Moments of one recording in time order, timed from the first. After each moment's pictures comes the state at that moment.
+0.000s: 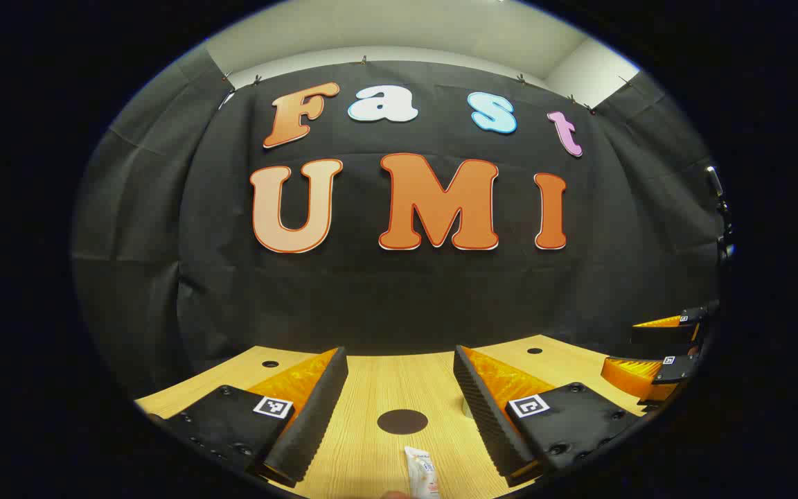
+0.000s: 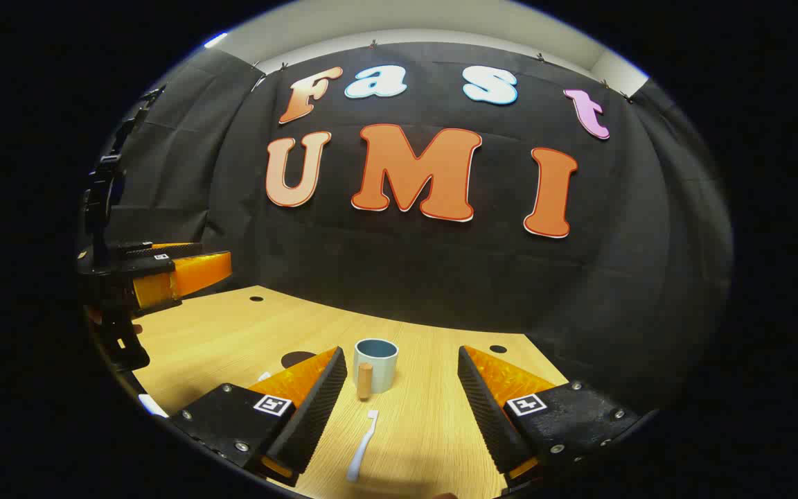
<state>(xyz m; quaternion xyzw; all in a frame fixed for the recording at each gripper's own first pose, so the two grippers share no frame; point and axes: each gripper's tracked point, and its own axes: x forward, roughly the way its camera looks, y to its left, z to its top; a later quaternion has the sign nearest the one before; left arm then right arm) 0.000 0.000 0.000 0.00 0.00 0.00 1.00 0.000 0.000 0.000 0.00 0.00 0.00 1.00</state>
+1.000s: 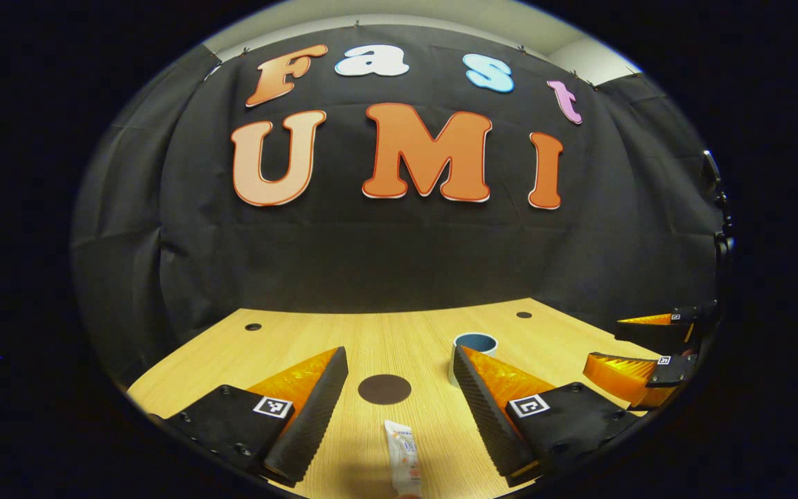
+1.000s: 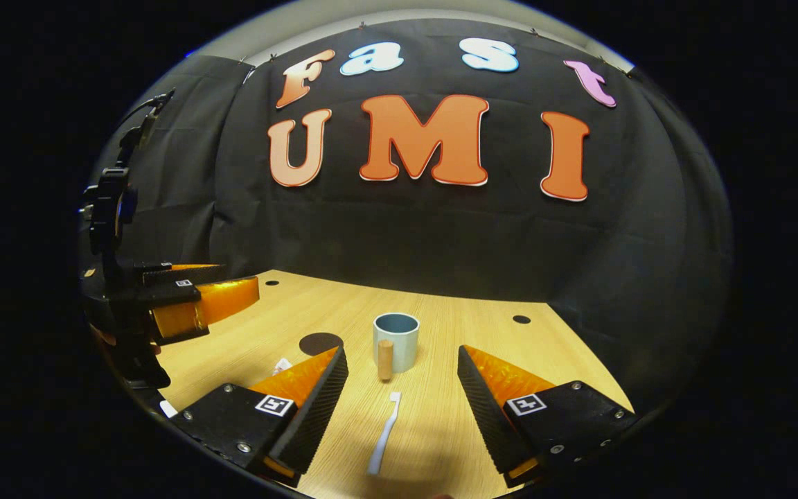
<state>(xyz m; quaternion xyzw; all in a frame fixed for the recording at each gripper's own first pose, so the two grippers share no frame) 0.011 -0.026 -0.066 0.00 0.12 -0.03 0.99 0.010 0.016 -0.039 0.04 0.08 0.03 1.00</state>
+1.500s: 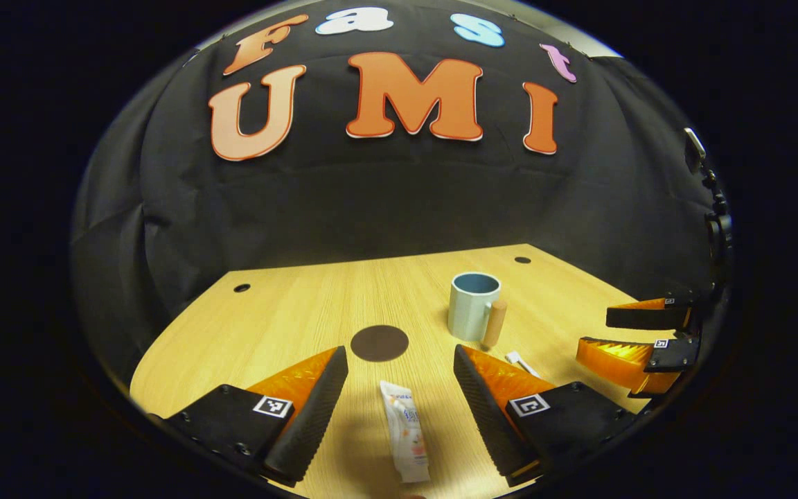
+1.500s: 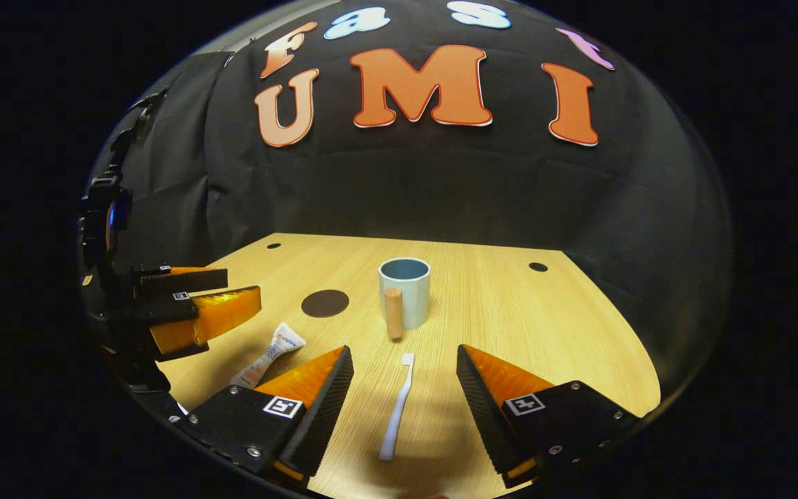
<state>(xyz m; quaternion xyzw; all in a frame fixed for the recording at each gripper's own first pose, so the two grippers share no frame) 0.007 -0.032 -0.139 0.01 0.23 -0.05 0.97 0.020 0.032 -0.102 0.06 0.19 0.06 0.98</state>
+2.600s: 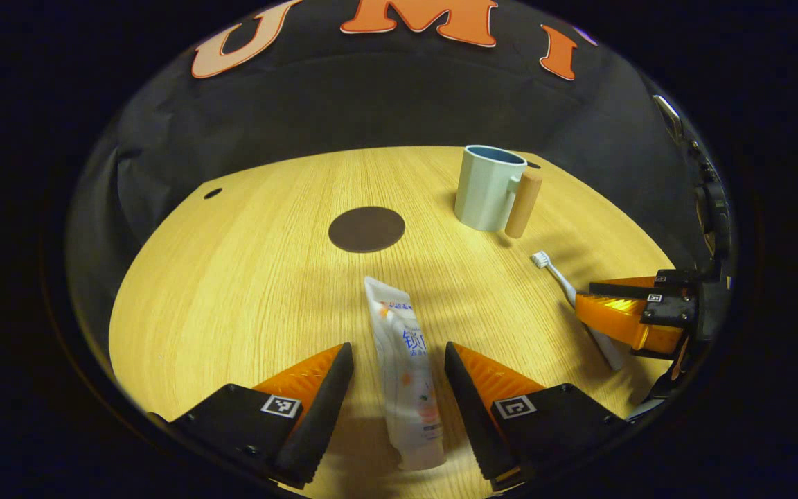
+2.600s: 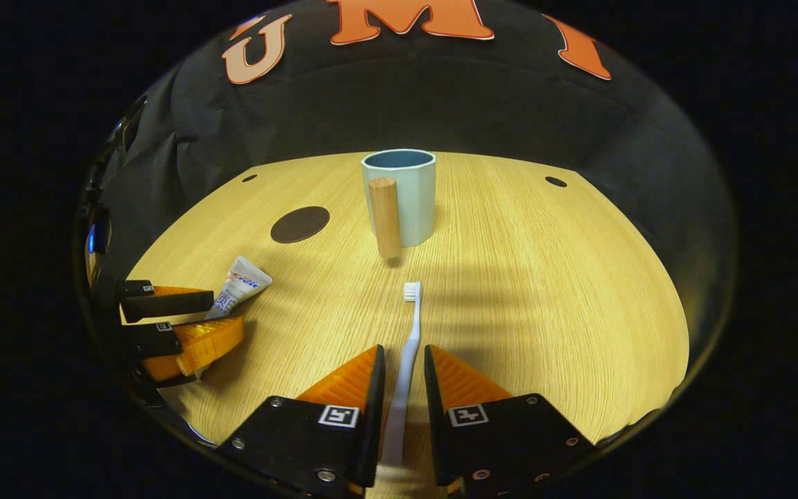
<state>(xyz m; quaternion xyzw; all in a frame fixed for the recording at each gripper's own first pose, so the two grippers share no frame) -0.019 -0.029 -0.259 0.00 0.42 -0.05 0.91 0.038 0.052 -0.201 0.06 0.35 0.05 0.93</state>
